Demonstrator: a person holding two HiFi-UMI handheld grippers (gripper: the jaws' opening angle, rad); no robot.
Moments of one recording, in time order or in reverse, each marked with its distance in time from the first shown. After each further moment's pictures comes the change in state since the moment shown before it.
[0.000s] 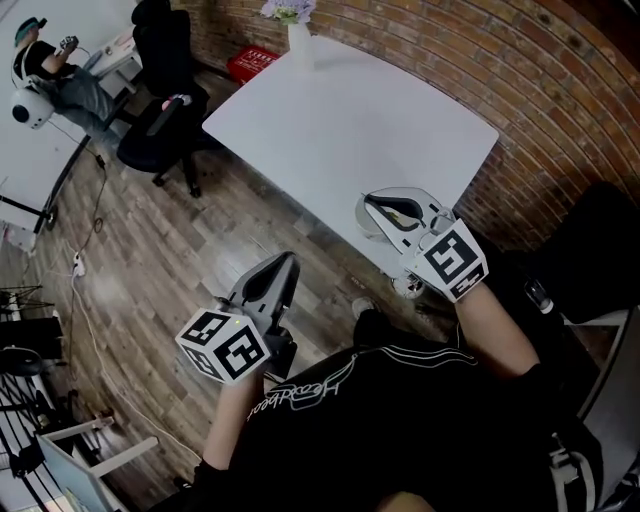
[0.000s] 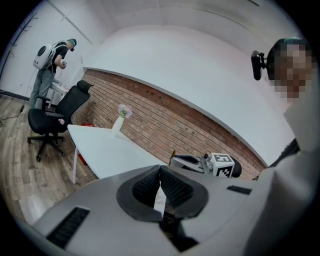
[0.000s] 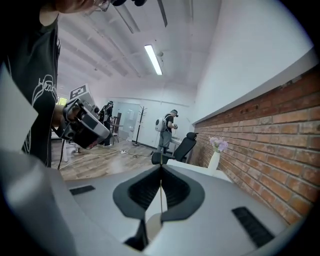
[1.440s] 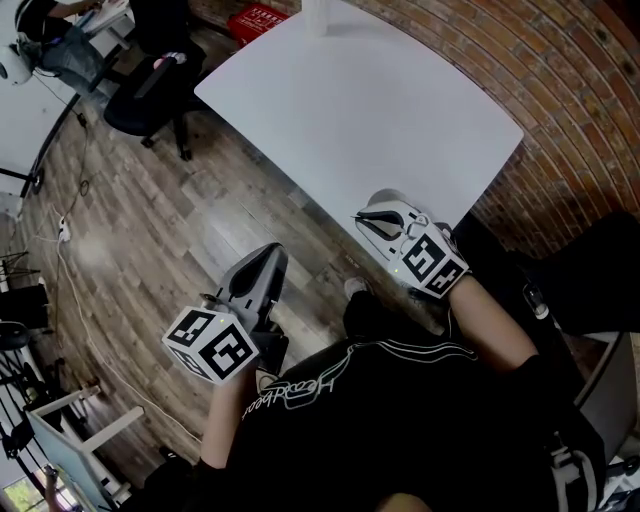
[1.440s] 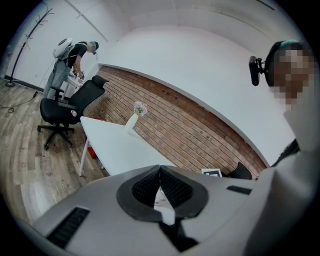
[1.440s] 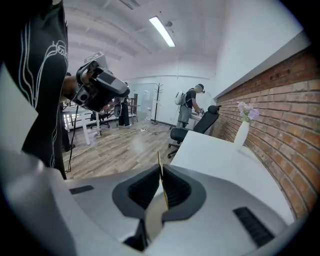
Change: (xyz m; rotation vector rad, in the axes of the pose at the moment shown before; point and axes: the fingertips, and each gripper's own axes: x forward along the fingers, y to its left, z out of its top) left arm 0.023 0.069 -0.001 -0.127 -0.015 0.082; right arm 0.081 0.032 -0.118 -0.025 0.264 0.253
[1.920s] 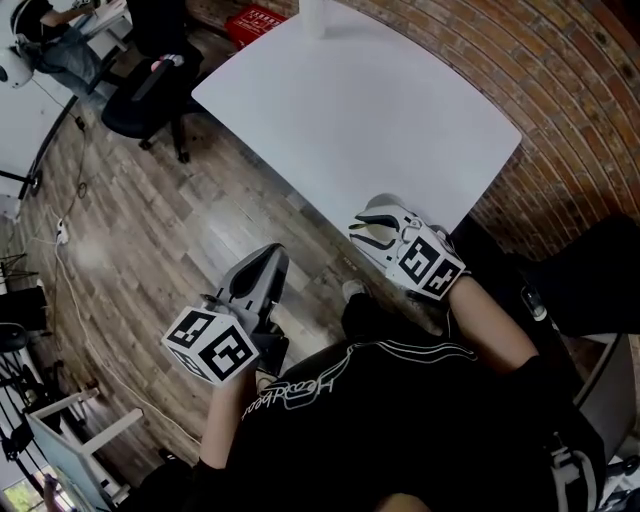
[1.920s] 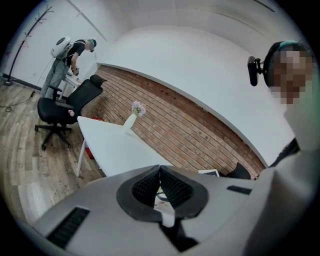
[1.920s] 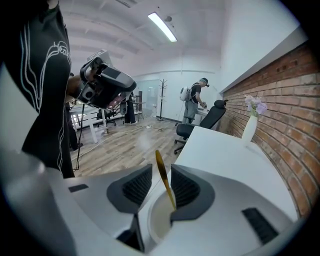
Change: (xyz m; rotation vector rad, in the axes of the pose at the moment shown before) left arm 0.012 -0.004 0.006 0.004 0.002 -0.019; right arm 0.004 0.006 -0.008 0.007 0.041 0.080
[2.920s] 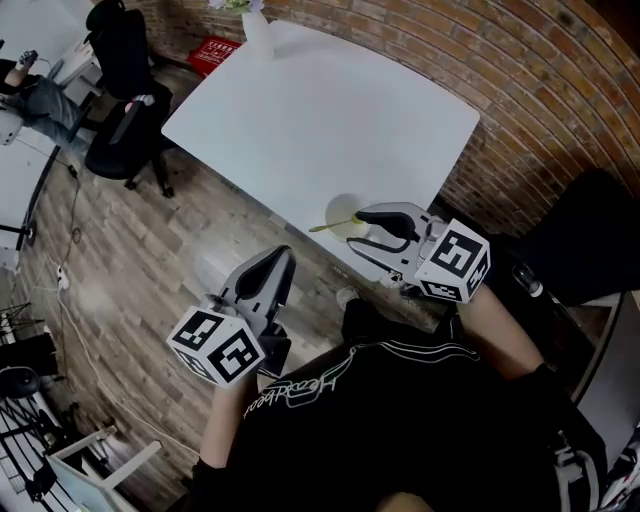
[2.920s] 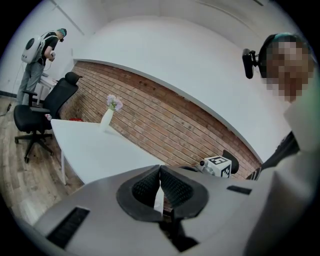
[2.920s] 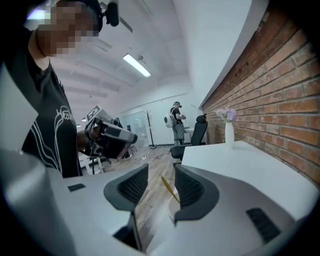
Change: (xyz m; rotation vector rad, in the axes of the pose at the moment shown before) left arm 0.040 -0.078 -0.018 0.144 0.081 -0.139; right arm -0.124 -0.007 0.030 0.298 -0.345 -0.045
